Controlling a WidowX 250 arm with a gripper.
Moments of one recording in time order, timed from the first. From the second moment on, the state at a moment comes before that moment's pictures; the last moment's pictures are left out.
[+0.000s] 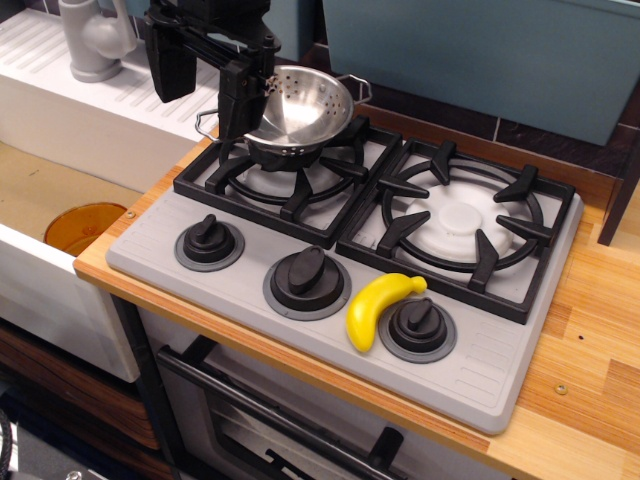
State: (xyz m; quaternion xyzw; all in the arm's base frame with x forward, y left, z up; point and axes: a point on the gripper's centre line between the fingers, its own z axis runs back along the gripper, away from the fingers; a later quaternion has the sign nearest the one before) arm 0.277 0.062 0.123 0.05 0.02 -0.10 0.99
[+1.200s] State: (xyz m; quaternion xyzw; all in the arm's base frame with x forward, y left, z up) arm 0.333 0.007 0.138 0.07 -0.09 -0.08 0.99
